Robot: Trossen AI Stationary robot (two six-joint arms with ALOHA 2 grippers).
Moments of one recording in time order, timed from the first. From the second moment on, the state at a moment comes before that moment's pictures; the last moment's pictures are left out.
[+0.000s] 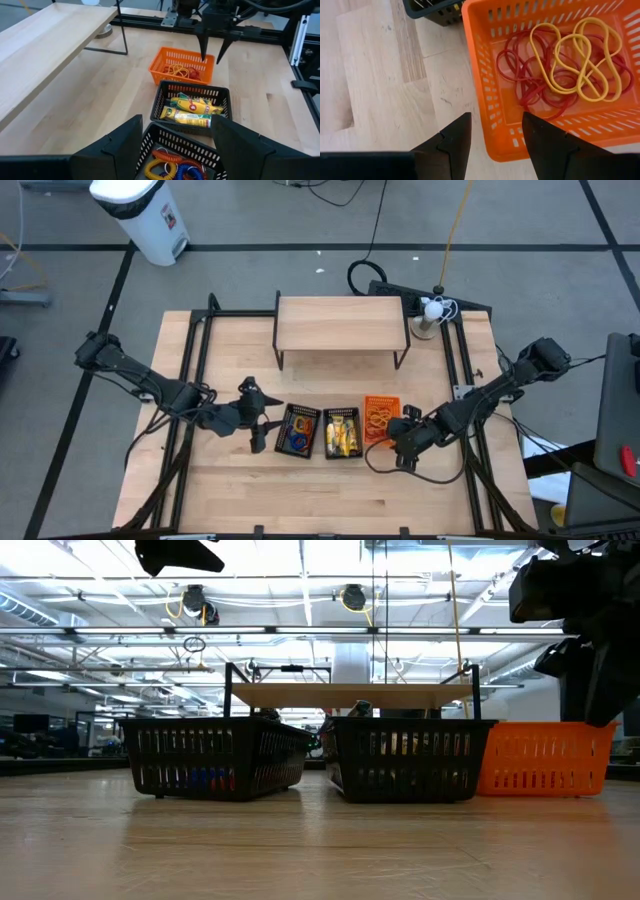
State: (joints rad) left arm -0.46 1.15 0.89 -0.30 -0.58 -0.38; right arm 0.53 1.33 0.73 -0.56 0.18 0.76
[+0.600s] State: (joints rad) left arm -0.46 1.15 0.89 -0.30 -0.58 -0.40; right arm 0.52 1.33 0.73 -0.56 0.15 0.76
